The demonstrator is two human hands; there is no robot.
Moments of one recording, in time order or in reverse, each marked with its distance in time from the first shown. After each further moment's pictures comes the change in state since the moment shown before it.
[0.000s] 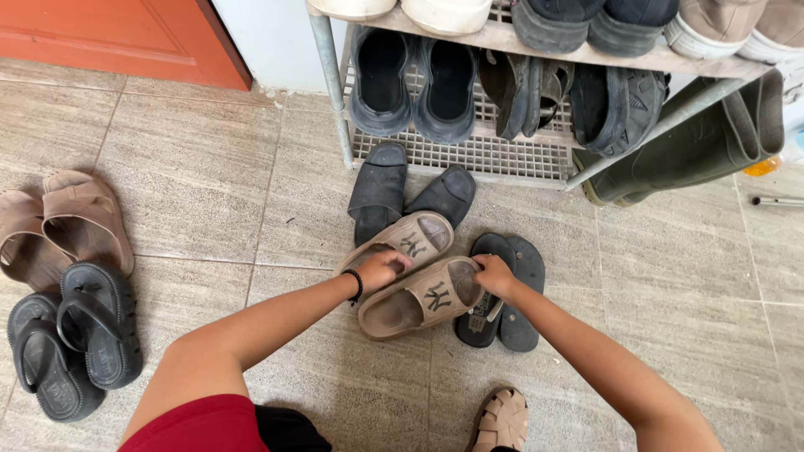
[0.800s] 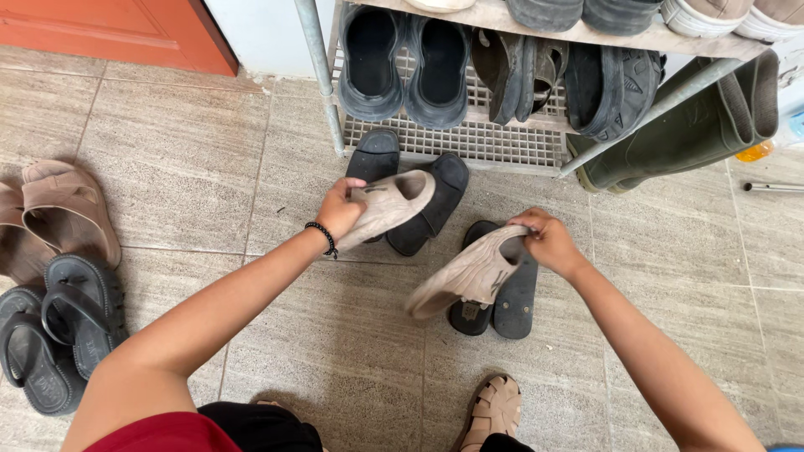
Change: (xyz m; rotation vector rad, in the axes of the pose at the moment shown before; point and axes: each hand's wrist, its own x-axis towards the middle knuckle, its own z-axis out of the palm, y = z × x) left_hand -0.010 0.102 -0.065 -0.008 0.568 0.029; right_hand -0.068 -0.039 -0.120 -0.098 0.172 -0.394
